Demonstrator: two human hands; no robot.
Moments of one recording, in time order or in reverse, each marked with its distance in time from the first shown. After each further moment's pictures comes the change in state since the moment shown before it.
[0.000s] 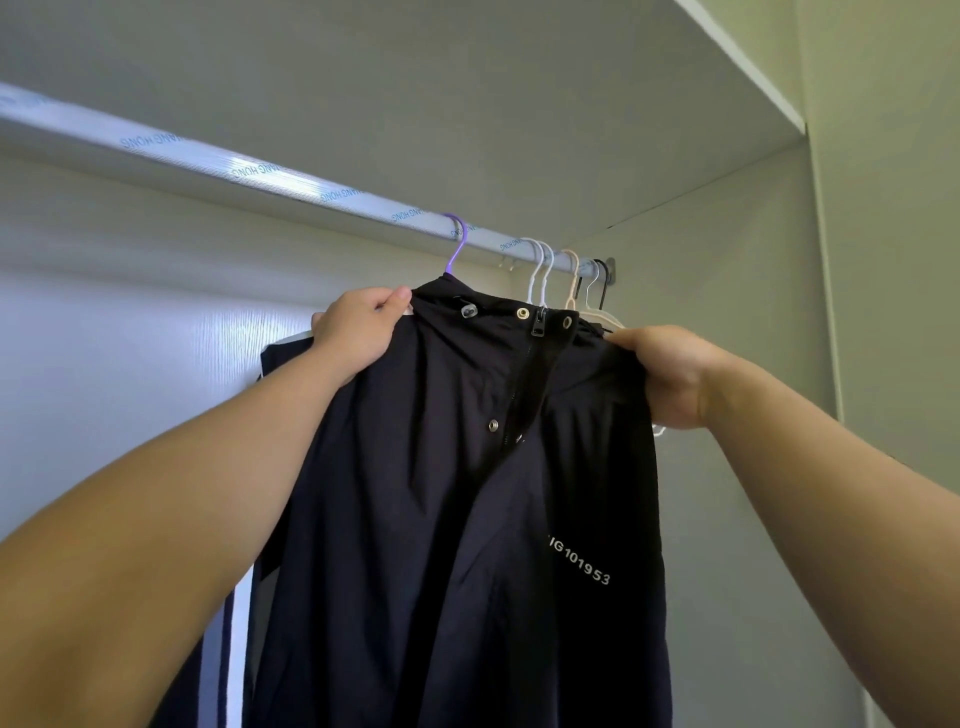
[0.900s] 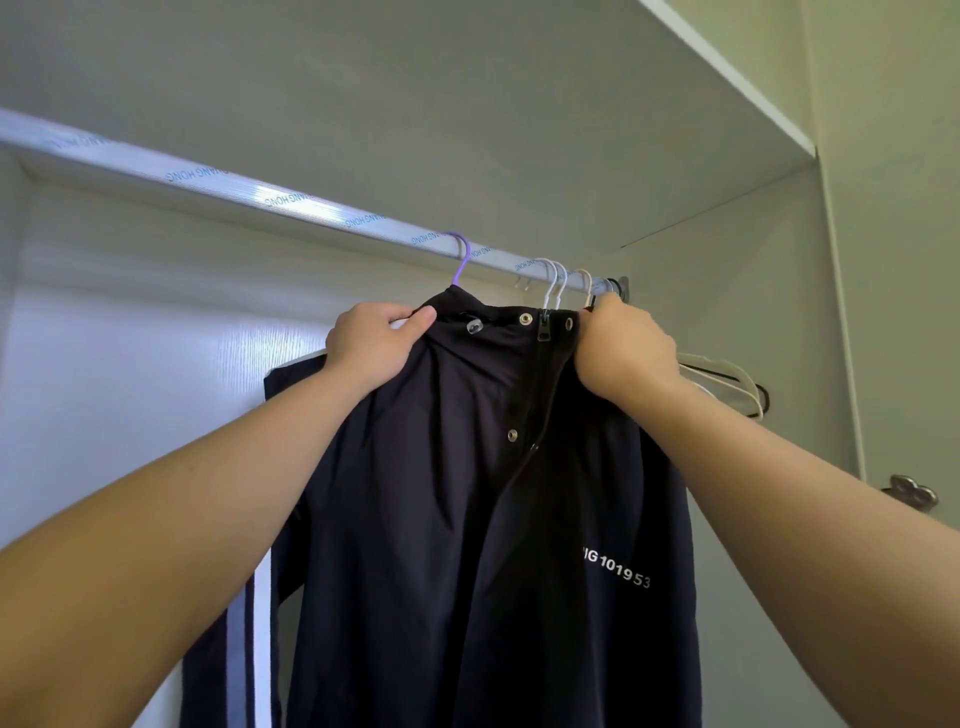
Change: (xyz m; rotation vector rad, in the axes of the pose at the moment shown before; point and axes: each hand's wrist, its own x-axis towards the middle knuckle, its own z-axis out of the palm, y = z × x) left_hand -0.021 0.015 -0.025 -0.125 -0.003 0.022; right_hand -0.008 -0.025 0.063 -1.089 0.636 -0.502
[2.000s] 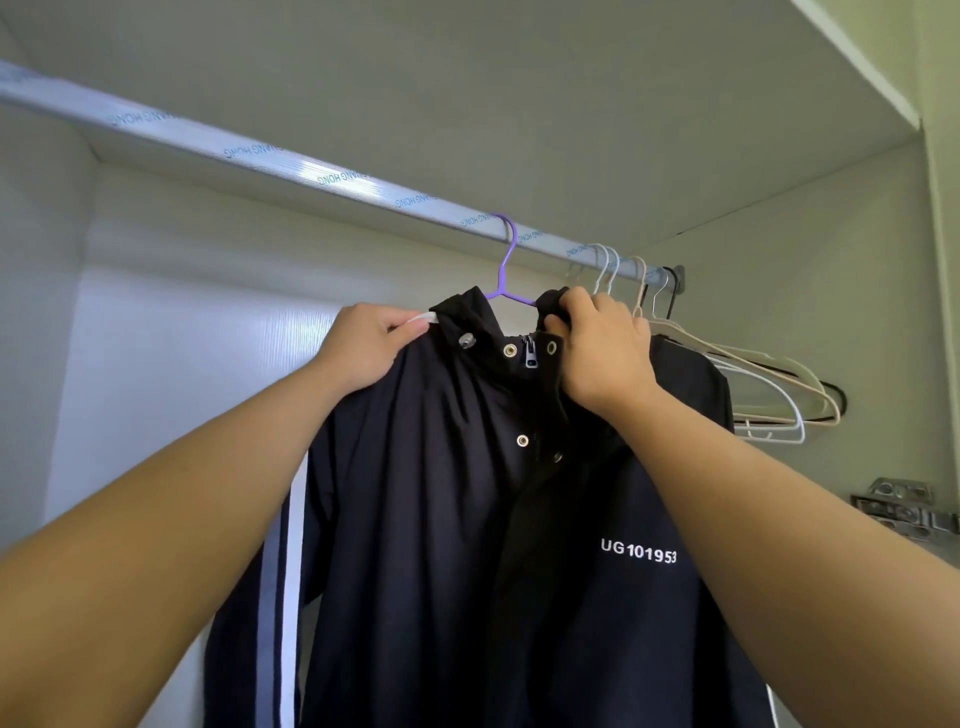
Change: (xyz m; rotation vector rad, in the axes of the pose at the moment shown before) left_hand -0.005 -0.054 -0.037 0.046 -0.105 0.129; right_hand 0.009 -0.024 0.072 0.080 0.149 -0.353
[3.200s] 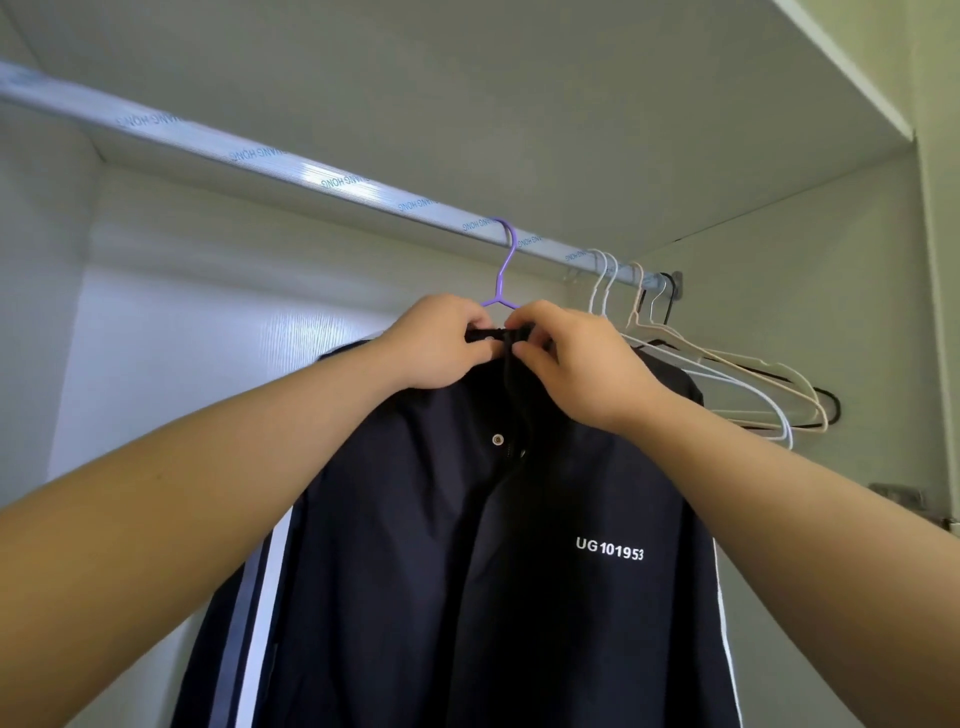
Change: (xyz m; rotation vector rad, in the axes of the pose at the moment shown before) left_hand -0.008 0.086 0.014 0.163 -0.200 0.119; right_hand -0.015 -0.020 -0.034 0.288 -0.168 -0.269
